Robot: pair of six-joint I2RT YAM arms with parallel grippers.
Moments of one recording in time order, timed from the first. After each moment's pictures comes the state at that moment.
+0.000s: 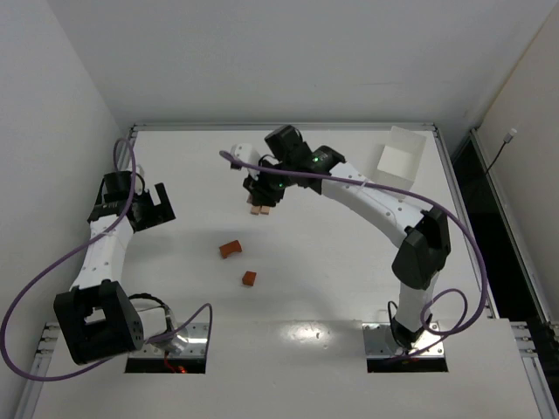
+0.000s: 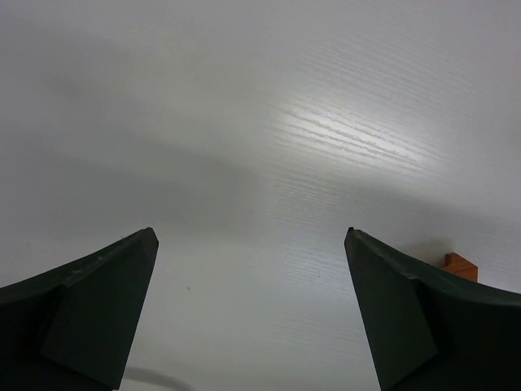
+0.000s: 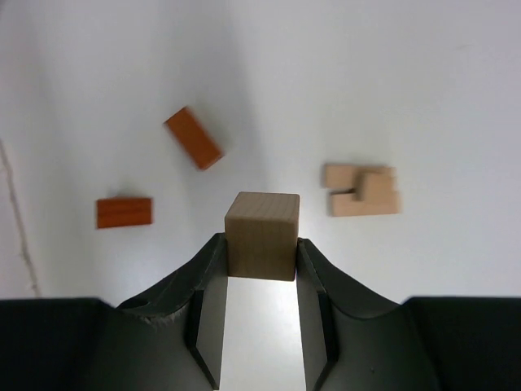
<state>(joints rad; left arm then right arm) 0.28 1.21 0.89 -0.58 0.06 -0.13 0.80 1.86 1.69 -0.67 -0.37 -0.45</state>
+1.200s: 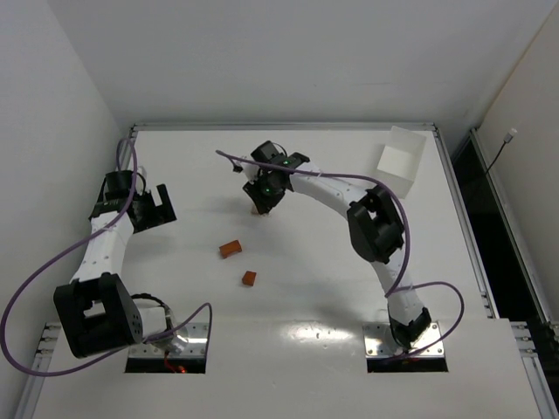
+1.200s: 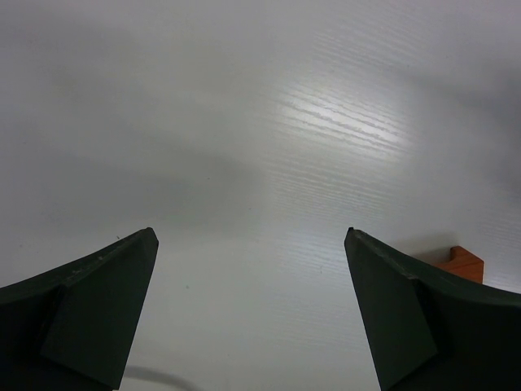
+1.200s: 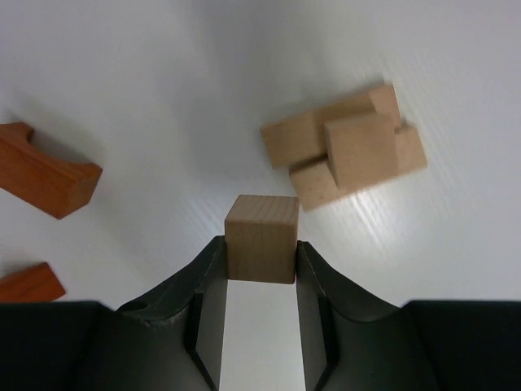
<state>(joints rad) 0.28 1.24 0.89 -0.59 0.08 -0.11 0.71 2.26 1.90 -0.68 -0.20 -0.24</state>
